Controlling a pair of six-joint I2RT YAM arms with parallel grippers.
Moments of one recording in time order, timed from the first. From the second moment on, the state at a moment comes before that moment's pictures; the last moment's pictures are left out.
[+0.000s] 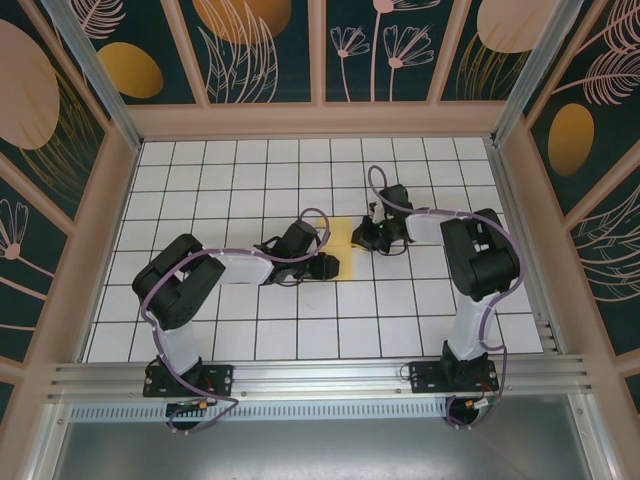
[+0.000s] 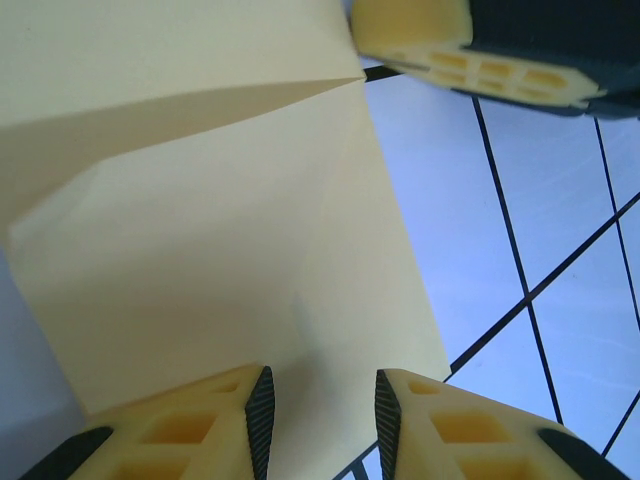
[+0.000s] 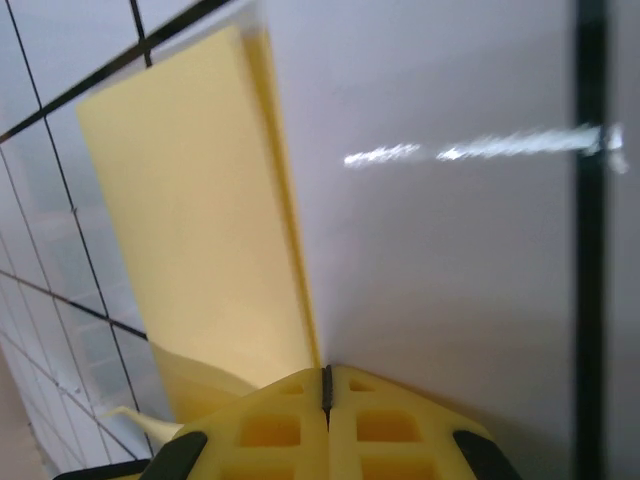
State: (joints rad) left arm -0.77 1.84 0.87 0.13 0.31 -0.66; right arm 0.35 1.90 1.02 -0.20 -0.53 0.65
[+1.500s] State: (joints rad) left arm -0.77 1.72 0.71 0.16 0.36 -0.66; right arm 0.50 1.91 1.05 -0.25 -0.52 0.68
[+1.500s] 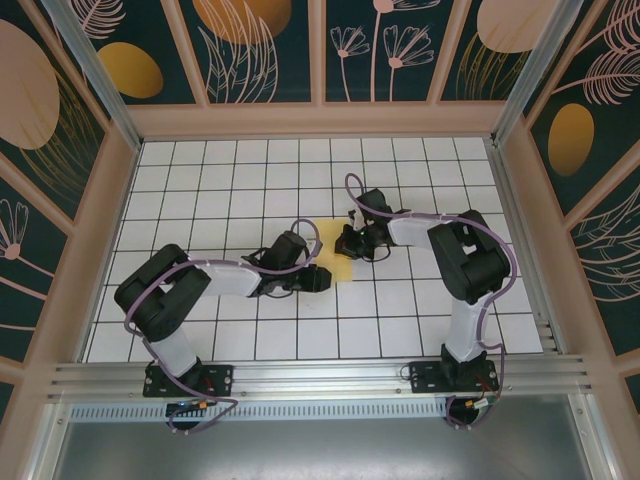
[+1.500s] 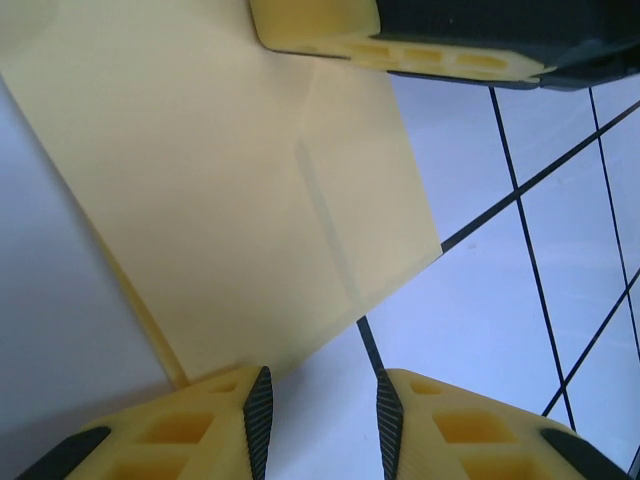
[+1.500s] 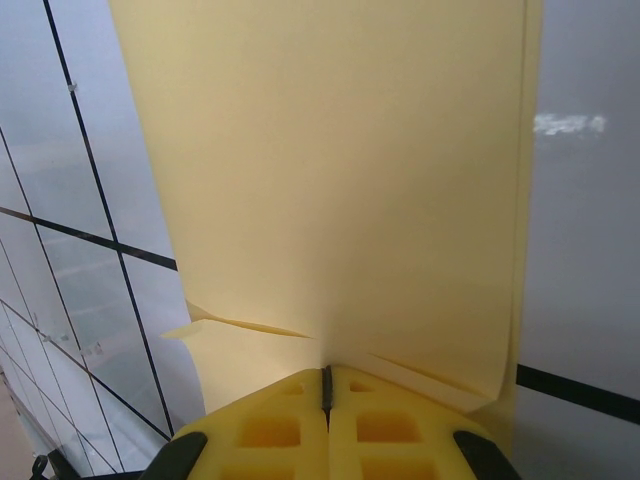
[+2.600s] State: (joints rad) left arm -0.75 1.83 0.92 -0.03 0.37 -0.64; right arm 0.50 1.91 1.06 -0.26 -0.52 0.68
